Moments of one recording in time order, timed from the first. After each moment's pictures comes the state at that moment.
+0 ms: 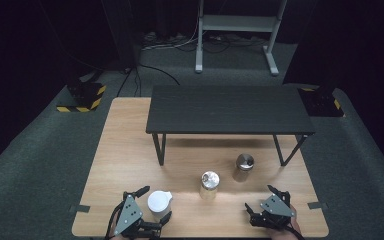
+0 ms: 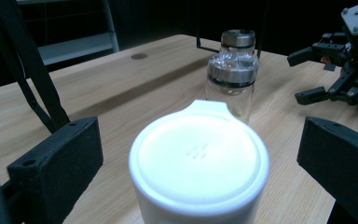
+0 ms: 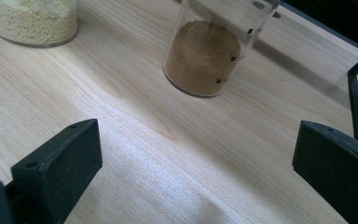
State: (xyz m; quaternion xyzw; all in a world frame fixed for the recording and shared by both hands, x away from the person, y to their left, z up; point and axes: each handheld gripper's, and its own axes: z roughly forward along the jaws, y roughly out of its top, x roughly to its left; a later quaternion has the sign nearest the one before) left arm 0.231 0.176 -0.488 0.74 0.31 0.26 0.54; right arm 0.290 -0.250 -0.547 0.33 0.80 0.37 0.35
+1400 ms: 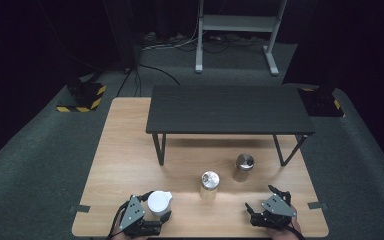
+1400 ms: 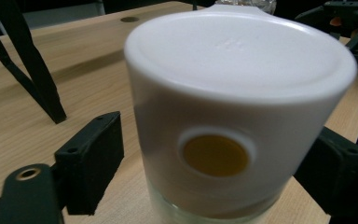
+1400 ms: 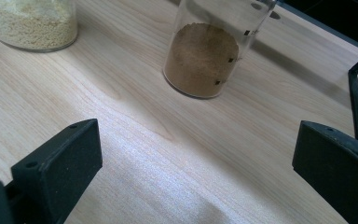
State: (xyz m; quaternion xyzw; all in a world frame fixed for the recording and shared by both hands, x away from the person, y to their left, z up) left arm 0.242 0.181 -0.524 0.76 0.32 0.22 0.52; right arm 0.290 -0.251 -0.547 0.33 0.80 0.38 0.34
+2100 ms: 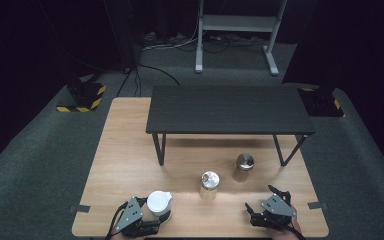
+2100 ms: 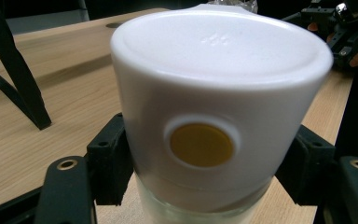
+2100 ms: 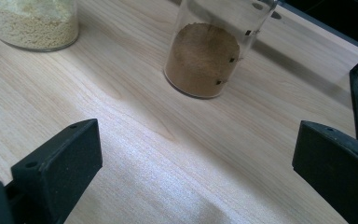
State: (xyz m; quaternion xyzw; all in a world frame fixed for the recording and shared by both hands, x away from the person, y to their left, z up) left arm 0.243 0.187 -0.527 0.75 0.30 0.20 0.55; right arm 0.290 -0.251 -0.547 0.33 0.80 0.38 0.34
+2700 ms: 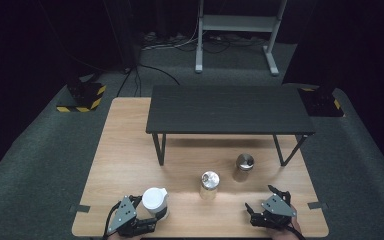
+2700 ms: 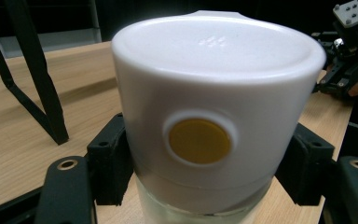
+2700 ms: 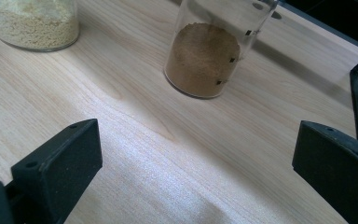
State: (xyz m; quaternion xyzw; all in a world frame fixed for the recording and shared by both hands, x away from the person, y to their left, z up) left arm 0.239 0.195 -0.516 0.72 0.31 0.22 0.58; right arm 0.290 -0.251 -0.547 0.33 0.80 0.38 0.34
